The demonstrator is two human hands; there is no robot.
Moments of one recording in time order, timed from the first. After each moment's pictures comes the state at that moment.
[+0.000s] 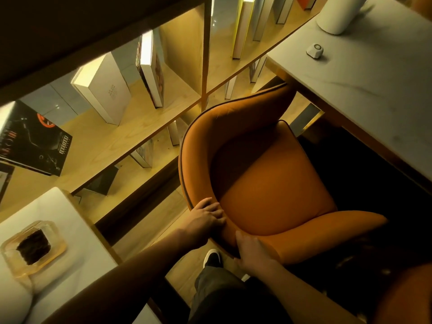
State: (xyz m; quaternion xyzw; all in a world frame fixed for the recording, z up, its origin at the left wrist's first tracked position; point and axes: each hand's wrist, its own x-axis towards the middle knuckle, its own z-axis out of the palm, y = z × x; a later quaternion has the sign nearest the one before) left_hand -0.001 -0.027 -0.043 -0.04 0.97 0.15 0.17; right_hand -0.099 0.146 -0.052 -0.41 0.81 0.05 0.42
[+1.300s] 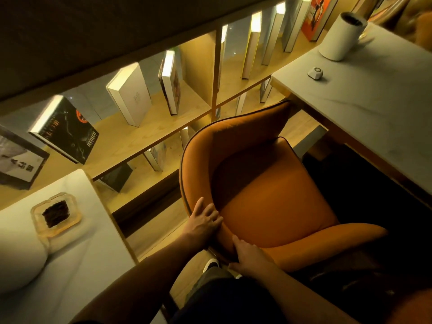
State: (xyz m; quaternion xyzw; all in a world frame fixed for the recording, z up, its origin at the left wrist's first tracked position) left_hand 0.014 0.036 -0.042 -0.15 0.95 0.02 0.26; right_hand -0.094 0.185 -0.039 -0.44 0.78 0.06 0.44
